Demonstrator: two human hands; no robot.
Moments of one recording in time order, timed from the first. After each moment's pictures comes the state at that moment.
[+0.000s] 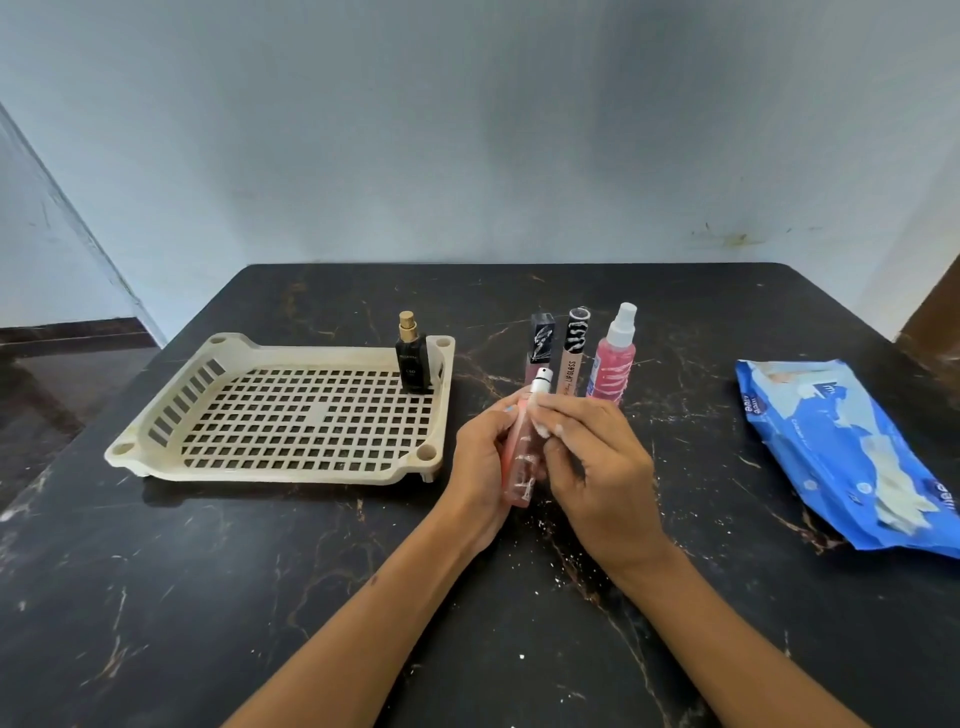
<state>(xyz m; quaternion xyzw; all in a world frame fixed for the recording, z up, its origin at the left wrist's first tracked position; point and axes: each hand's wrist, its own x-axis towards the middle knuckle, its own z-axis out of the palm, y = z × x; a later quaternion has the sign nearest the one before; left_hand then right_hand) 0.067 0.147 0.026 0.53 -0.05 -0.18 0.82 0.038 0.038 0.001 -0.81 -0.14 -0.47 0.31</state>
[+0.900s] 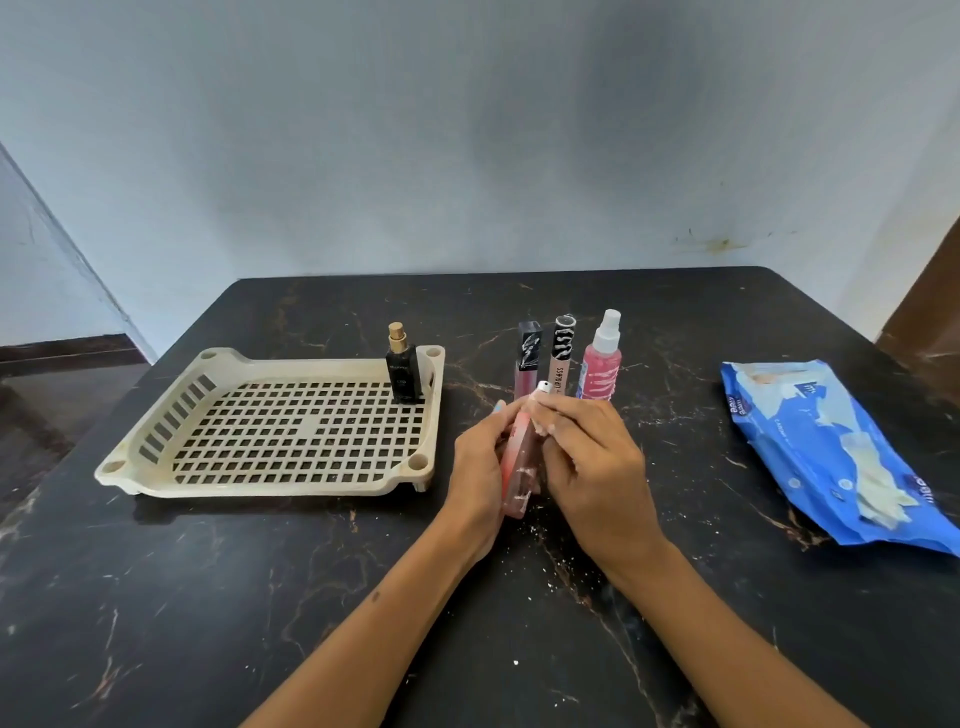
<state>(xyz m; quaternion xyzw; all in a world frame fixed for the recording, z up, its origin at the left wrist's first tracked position) 0.063 0.142 0.025 0.59 -0.09 -0.14 0.79 0.040 0.034 0.002 -0.83 -0.11 -0.47 0.27</state>
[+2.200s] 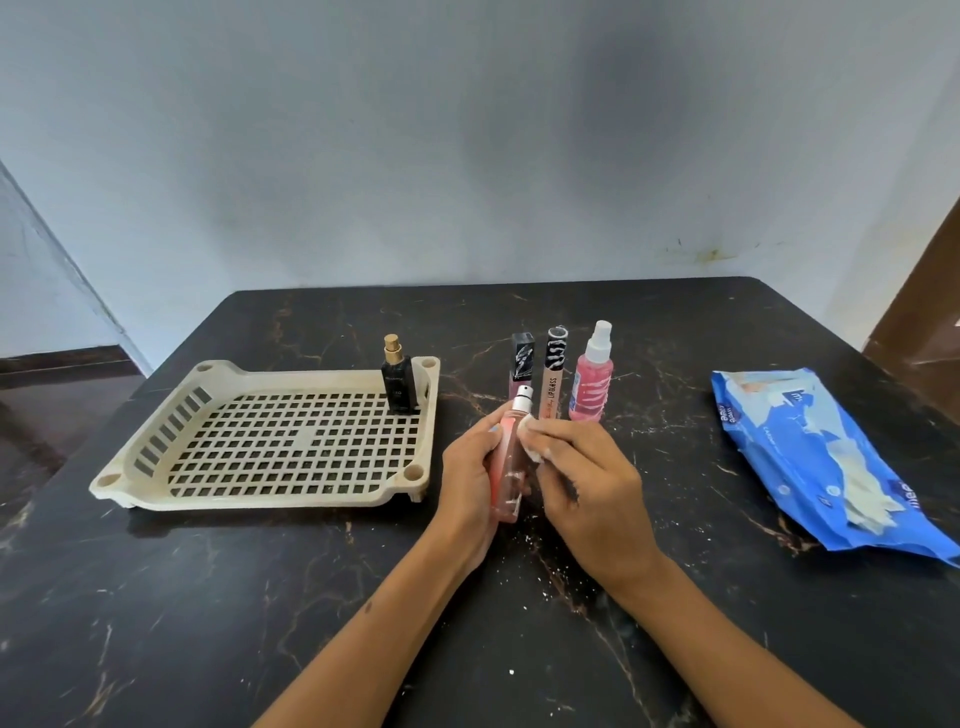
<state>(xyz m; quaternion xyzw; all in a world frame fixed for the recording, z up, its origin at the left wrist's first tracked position) 0.062 0.144 0.029 0.55 -0.09 -0.15 0.82 0.033 0.030 -0.002 -0.82 -0.15 -0.46 0.31</state>
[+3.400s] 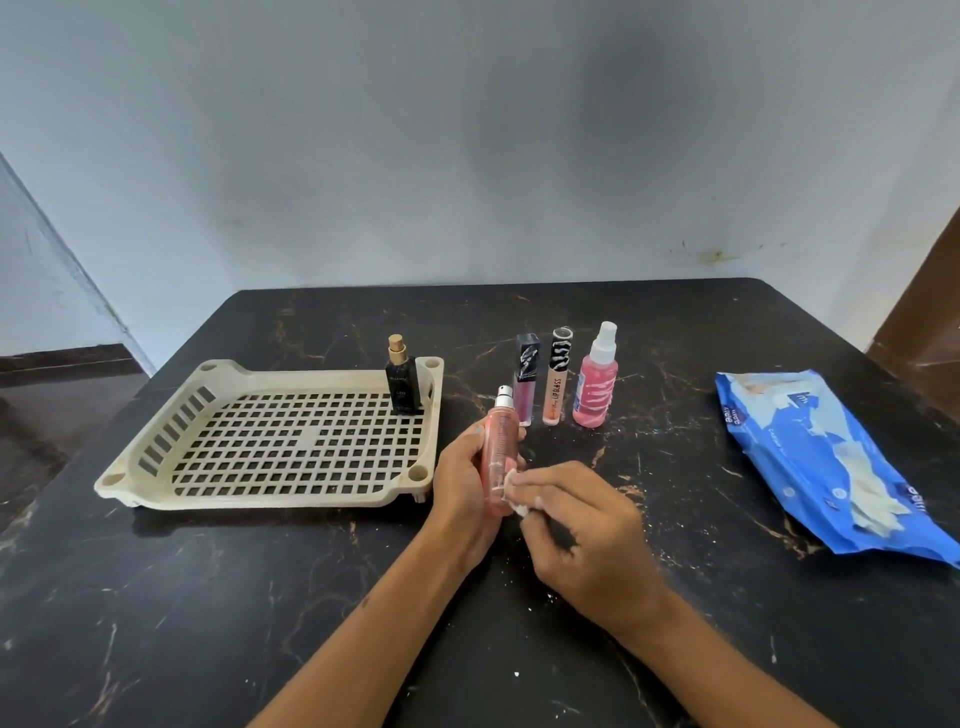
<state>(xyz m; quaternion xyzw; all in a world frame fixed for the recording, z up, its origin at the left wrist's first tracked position) 0.070 0.146 0.025 0.51 0.04 -0.16 0.84 0.010 0.042 -0.006 -0.81 -0.20 -0.43 0.35</state>
